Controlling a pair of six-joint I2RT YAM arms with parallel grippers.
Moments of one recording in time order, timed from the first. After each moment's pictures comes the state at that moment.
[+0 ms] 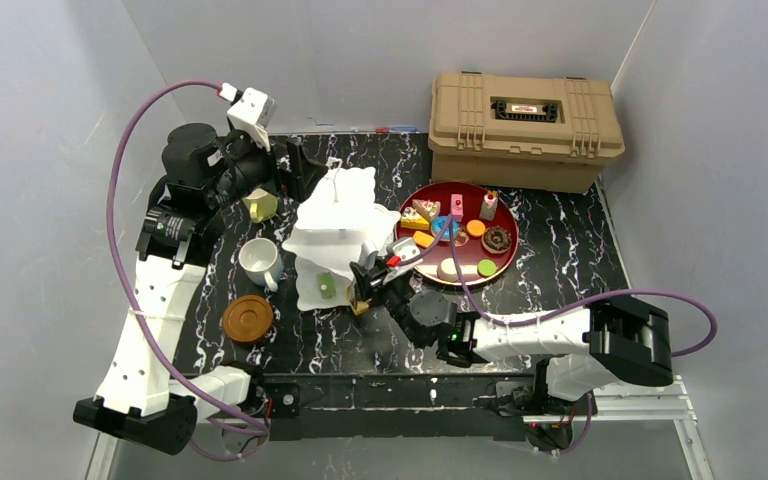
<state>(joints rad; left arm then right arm) -0.26 1.12 1.51 -0.60 0.39 -0.04 1.38 1.42 0.68 0.83 0.74 0.10</state>
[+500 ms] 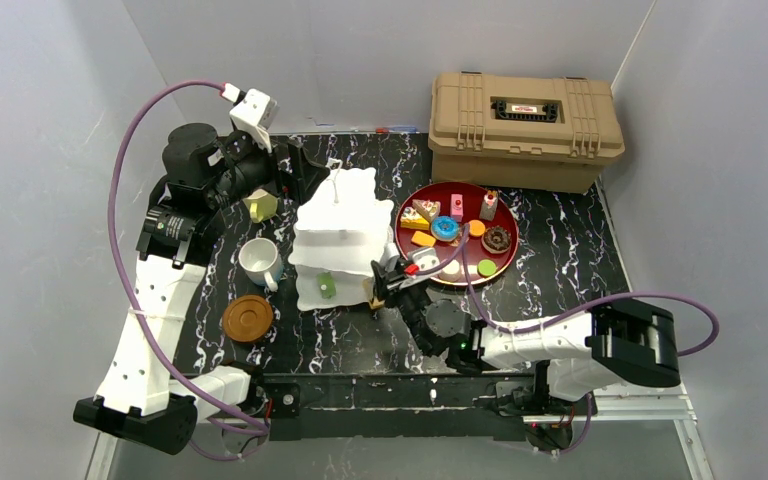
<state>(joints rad) -0.26 1.12 1.51 -0.60 0.43 -0.04 1.40 1.39 0.58 0.96 0.89 0.03</state>
